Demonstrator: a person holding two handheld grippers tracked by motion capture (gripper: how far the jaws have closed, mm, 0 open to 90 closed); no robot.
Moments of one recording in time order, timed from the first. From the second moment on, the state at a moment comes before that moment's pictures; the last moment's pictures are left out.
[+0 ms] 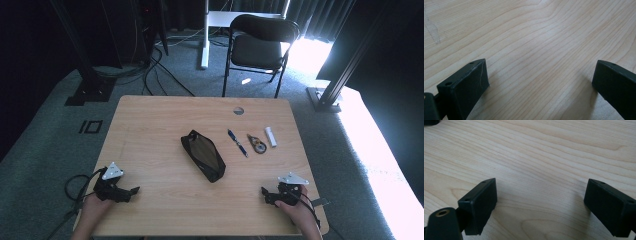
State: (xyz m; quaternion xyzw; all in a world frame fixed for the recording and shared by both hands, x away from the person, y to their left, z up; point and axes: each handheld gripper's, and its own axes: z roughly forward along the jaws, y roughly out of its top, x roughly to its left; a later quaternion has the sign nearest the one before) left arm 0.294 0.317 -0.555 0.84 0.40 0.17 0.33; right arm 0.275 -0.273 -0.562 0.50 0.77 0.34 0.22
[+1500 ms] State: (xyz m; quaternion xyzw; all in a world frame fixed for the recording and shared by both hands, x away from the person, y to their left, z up) left arm 0.294 0.317 -0.555 0.84 0.40 0.17 0.33; right arm 0.271 -0.184 -0.539 0.40 0.80 0.41 0.19
